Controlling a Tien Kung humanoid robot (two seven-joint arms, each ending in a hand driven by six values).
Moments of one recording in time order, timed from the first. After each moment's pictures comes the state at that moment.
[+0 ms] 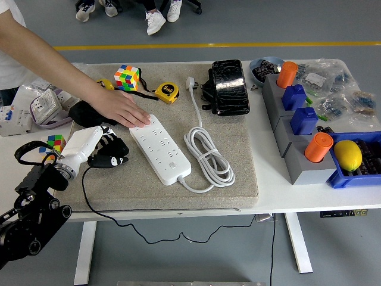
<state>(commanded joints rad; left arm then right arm) -0.33 0.27 -1.02 -1.01 2.01 0.27 -0.01 -0.13 -0.27 1.26 0.36 -0.35 -0.17 0.11</state>
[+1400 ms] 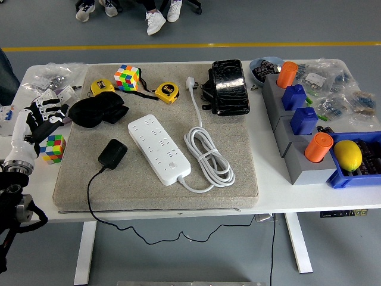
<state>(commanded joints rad) -0.23 0.29 -1.27 -1.06 1.00 0.25 -0.28 -0.09 -0.26 1.23 0.33 -0.34 -0.16 0.10</state>
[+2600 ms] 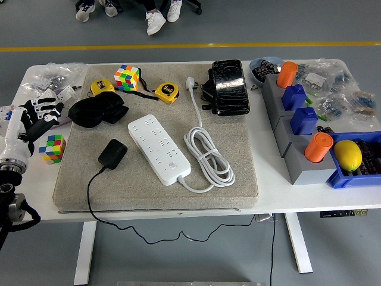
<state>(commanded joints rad) -0.21 0.32 -1.29 -1.09 1.01 0.24 -0.25 -0.05 -0.26 1.16 0.31 -0.31 -0.16 0.10</state>
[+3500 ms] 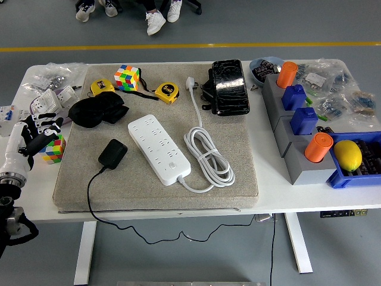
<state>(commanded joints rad) -0.16 0.32 -1.28 -1.10 1.01 0.24 -0.25 -0.09 -0.25 1.14 0.30 -0.32 -0.16 0.10</state>
